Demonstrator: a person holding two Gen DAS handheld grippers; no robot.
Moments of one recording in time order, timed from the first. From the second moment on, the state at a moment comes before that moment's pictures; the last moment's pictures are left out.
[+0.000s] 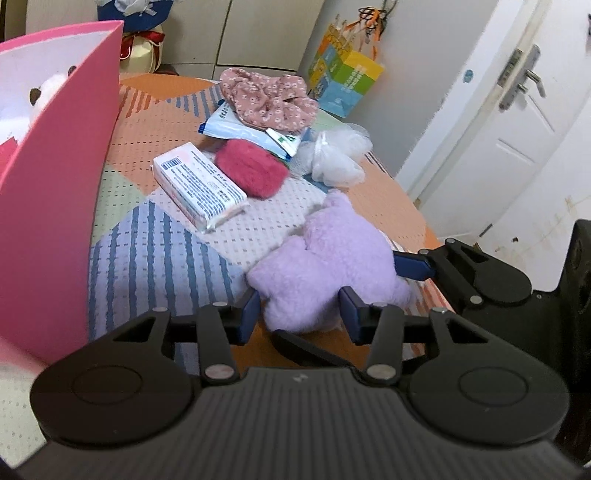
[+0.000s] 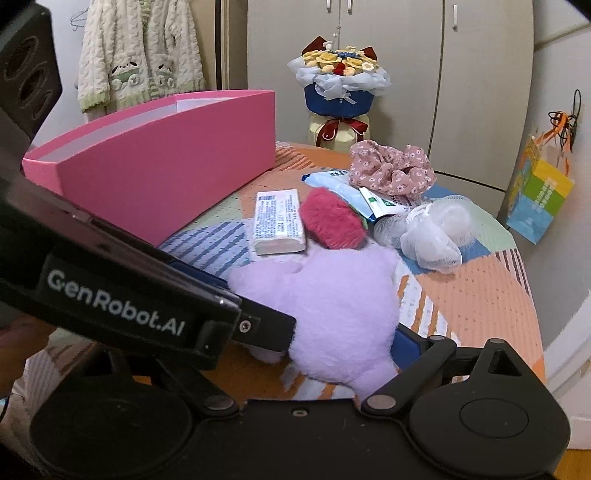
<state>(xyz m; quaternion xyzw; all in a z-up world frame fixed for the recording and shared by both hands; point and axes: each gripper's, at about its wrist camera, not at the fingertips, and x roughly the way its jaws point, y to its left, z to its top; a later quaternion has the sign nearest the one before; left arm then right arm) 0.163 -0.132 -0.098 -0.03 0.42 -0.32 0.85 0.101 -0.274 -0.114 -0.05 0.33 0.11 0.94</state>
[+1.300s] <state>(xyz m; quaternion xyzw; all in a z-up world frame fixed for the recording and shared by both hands) 0.072 0.040 0.023 0.00 0.37 -0.31 0.87 0.022 -0.122 0.006 -0.16 0.28 0.24 0.92</state>
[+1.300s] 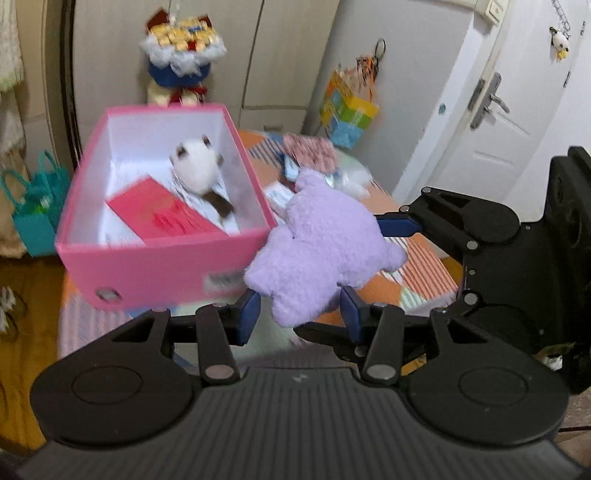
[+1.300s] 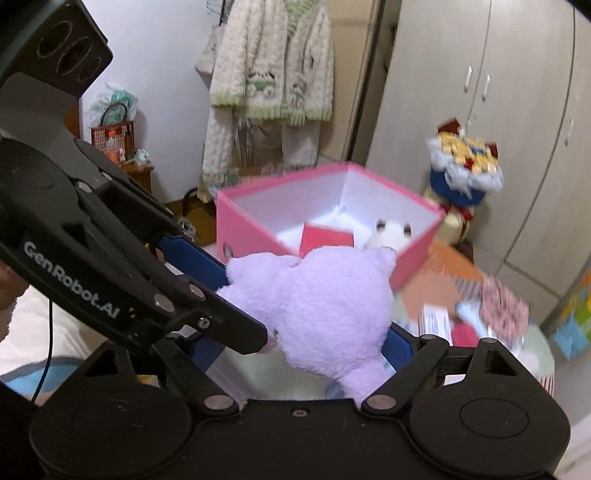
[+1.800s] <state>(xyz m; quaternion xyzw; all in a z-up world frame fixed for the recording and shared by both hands) 0.174 0.075 0.029 -0.02 0.35 -0.29 0.89 0.131 -0.089 0.026 -0.17 0.26 0.28 0.91</state>
